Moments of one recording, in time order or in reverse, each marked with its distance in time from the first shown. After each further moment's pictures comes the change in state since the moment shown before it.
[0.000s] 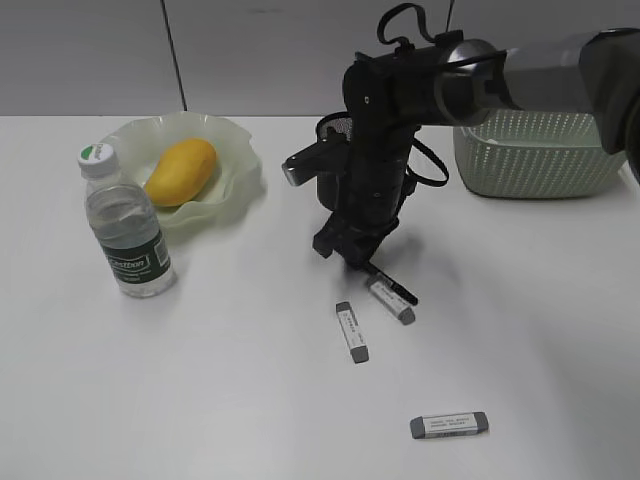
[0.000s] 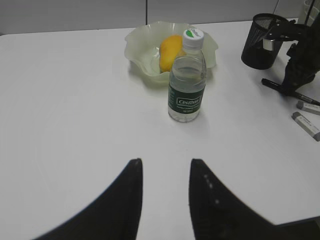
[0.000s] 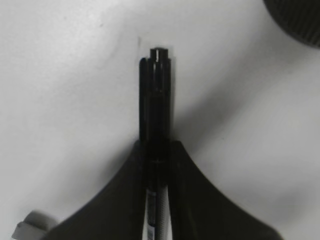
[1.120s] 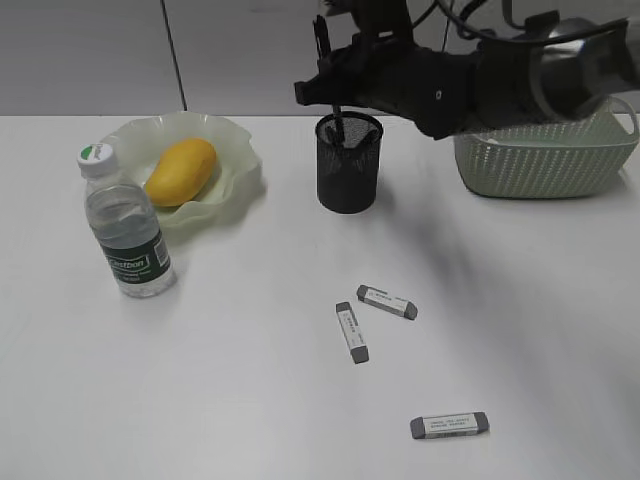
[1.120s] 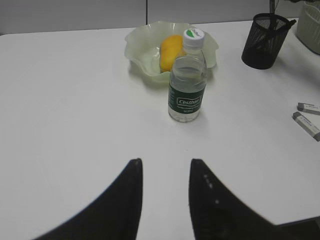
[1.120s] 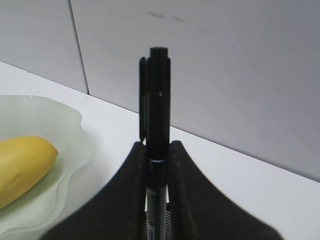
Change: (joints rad) left arm 0.000 0.000 0.000 0.000 0.000 0.000; right arm -0.043 -0.239 0.370 0.194 -1.308 0.017
